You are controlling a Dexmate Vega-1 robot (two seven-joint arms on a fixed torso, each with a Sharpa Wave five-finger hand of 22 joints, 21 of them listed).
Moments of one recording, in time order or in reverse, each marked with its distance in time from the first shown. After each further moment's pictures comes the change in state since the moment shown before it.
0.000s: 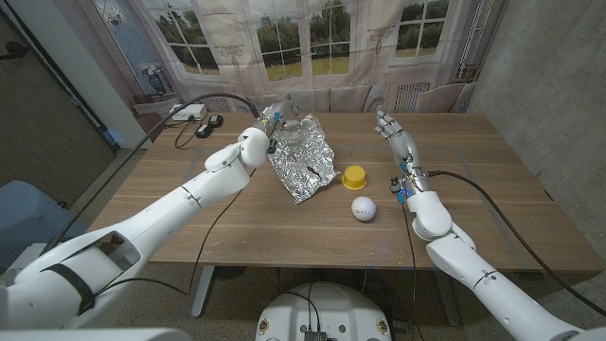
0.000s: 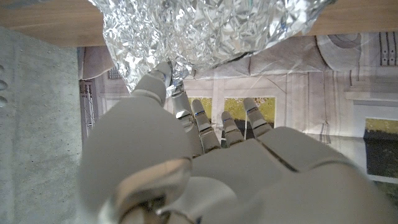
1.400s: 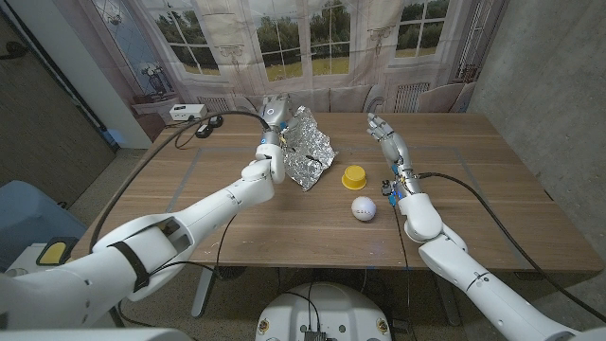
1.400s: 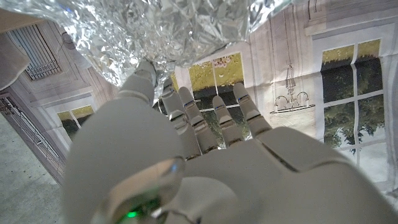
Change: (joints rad) left arm -0.134 -0.247 0.172 0.515 0.185 0.001 0.496; left_hand -0.071 -0.105 -0.007 0.042 -0.252 0.103 -0.118 -0.015 -0.050 0.257 -0.089 0.026 0.005 0.235 -0.050 0.027 -0.014 0.236 -0.087 0.061 -0.017; right arm -0.003 0.015 -0.032 -0.013 -0.048 -0.018 -0.042; right_hand 0.002 -0.032 -0.013 0.004 -0.016 0.005 0.005 0.000 0.002 0.009 0.002 0.000 0.000 0.000 0.000 -0.004 0.003 -0.006 0.013 0.000 0.000
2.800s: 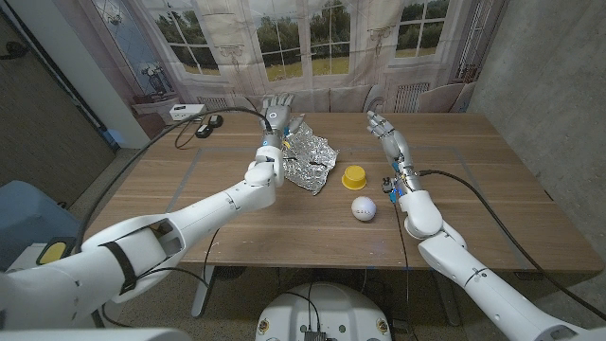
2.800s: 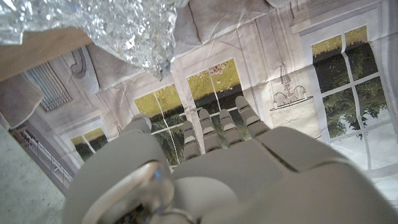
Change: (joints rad) left arm 0.022 0.091 0.070 -0.163 0.026 0.112 -0.052; left_hand -0.466 0.170 -0.060 0.183 0.003 -0.929 -0.021 -0.274 -0.010 -0.349 0.171 -0.126 -0.122 -0.170 0.021 -0.043 -0.012 -0.088 -0.063 -0.160 -0.001; right arm 0.038 0.010 -0.008 0.041 0.017 0.024 0.027; right_hand 0.068 0.086 0.086 0.040 0.000 0.096 -0.005 0.007 0.000 0.077 -0.024 0.007 0.002 0.045 -0.052 0.012 0.005 0.049 -0.053 0.008 0.000
